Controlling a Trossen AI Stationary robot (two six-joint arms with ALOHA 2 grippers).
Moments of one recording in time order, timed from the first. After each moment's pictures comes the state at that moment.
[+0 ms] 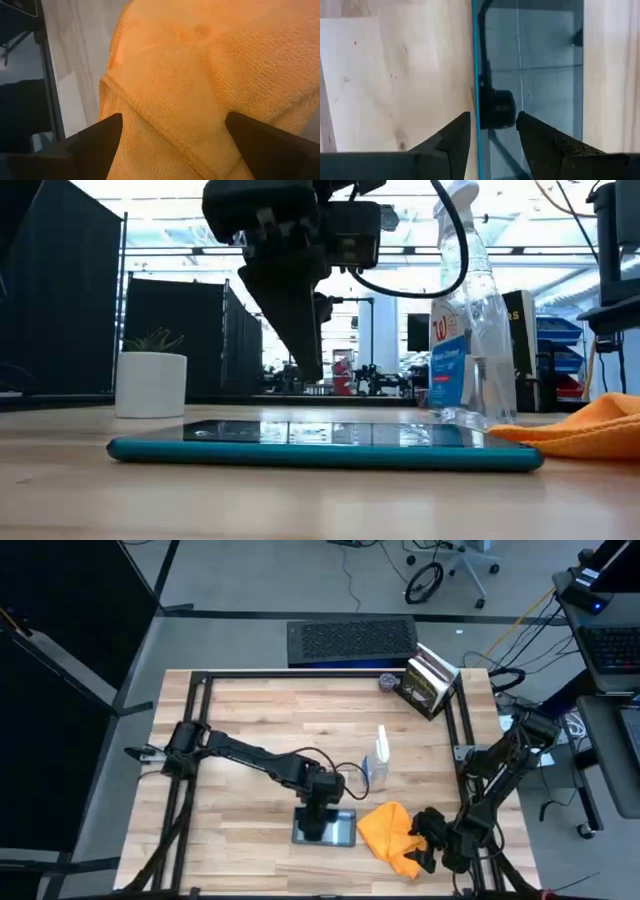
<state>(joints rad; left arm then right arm) -0.20 2.01 1.51 -0.72 0.18 -0.14 1.06 1.50 0.59 -0.15 0.46 1.48</state>
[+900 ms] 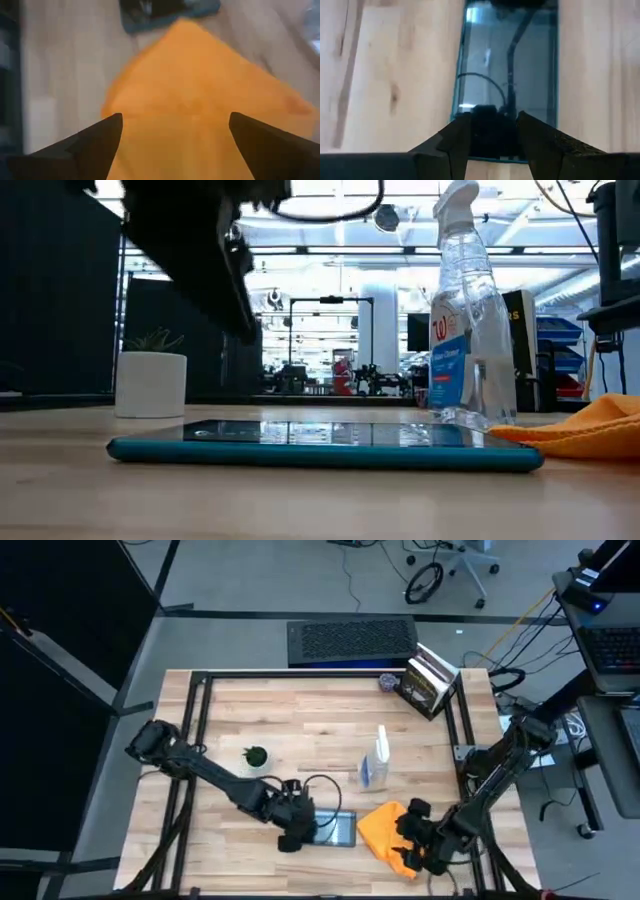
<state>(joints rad) -0.47 1.76 1.13 -0.36 -0.20 -0.46 0.88 1.61 0.83 -0.40 0.38 1.04</state>
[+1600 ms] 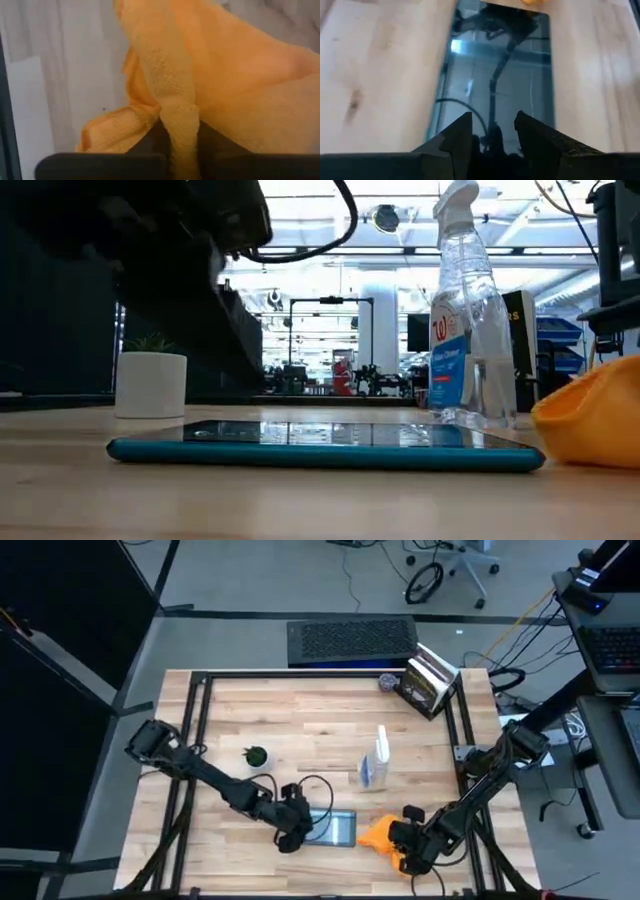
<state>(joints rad) -0.49 1.77 0.93 -0.02 -0.21 -0.46 0.85 1.64 0.85 -0.38 0.30 1.08</state>
